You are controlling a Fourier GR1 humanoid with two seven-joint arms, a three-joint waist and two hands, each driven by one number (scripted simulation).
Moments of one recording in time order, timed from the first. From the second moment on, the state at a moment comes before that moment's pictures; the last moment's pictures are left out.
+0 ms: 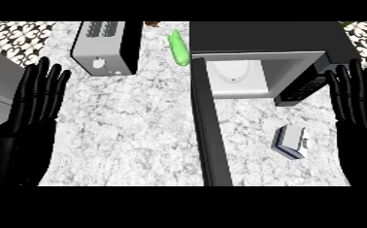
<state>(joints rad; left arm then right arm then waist) 0.00 0.10 -0.05 -2.10 -0.01 0.00 0.02 0.02 -0.10 0.01 -2.10 -0.01 0.00 -0.05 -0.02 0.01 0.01</state>
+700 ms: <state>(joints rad) 0.17 0.01 -0.22 -2.20 -0.13 0.15 0.07 0.03 -0.11 -0.13 -2.04 -0.17 0.05 0.01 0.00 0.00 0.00</state>
